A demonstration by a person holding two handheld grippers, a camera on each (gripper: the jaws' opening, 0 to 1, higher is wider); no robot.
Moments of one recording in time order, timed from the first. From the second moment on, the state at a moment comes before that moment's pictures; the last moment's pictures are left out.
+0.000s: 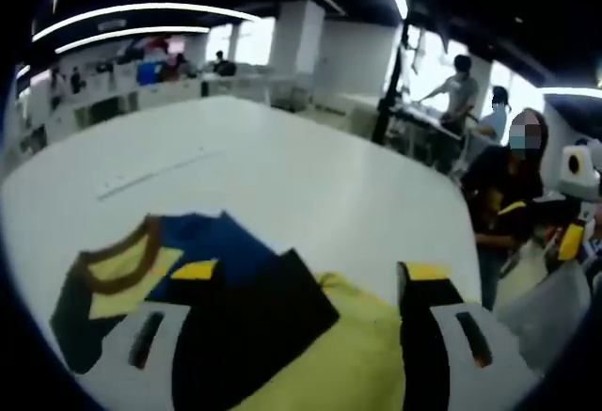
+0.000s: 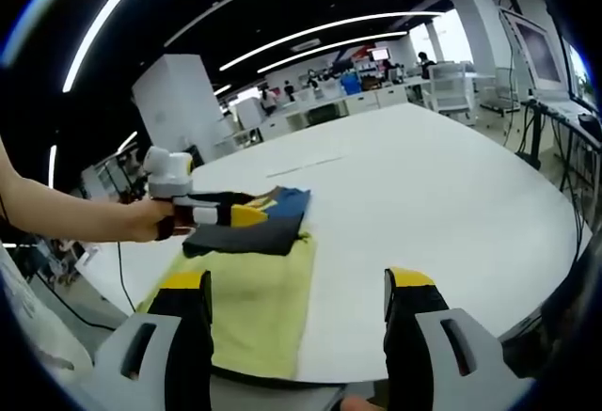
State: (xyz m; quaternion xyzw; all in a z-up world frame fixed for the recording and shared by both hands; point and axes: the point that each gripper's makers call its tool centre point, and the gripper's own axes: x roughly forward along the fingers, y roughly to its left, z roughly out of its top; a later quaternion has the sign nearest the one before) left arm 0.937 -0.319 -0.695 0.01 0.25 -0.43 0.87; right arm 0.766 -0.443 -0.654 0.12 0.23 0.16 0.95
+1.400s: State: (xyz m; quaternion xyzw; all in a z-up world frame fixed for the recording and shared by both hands) left arm 0.881 -0.218 -0.685 -0.03 0.25 -0.35 0.90; right arm 0.784 -0.404 -0.650 0.11 0.23 0.22 0.94
